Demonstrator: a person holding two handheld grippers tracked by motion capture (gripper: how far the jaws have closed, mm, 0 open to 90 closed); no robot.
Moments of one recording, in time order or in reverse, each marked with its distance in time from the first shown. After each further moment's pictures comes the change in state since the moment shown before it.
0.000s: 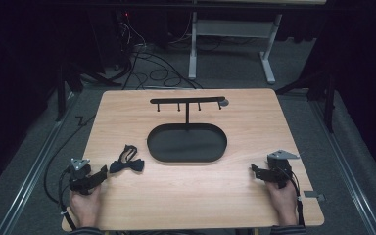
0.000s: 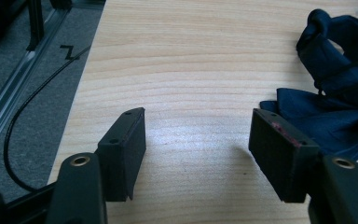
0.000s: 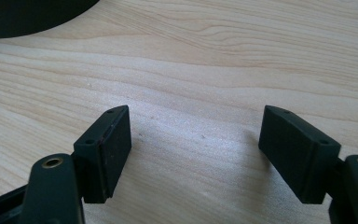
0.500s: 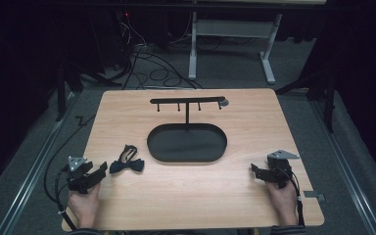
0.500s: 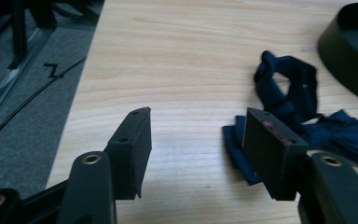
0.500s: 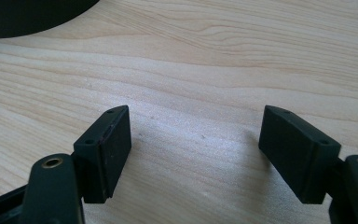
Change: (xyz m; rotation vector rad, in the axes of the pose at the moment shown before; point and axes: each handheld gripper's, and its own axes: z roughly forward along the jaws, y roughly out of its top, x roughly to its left) left arm -0.008 0.013 -0.019 -0.070 -0.079 0.003; right arm 0.000 0.000 0.000 0.001 0.000 -0.002
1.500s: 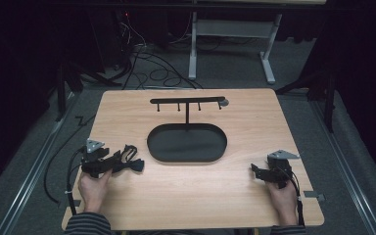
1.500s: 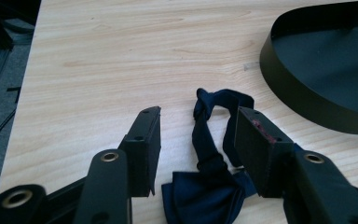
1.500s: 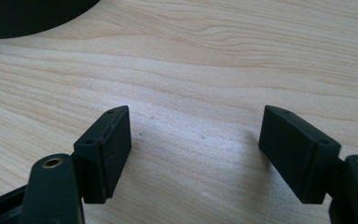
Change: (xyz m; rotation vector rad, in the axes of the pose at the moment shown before) left arm -0.034 0.047 0.024 0.053 -0.107 0.147; right arm 0.000 0.000 0.000 -0.001 0.001 0.003
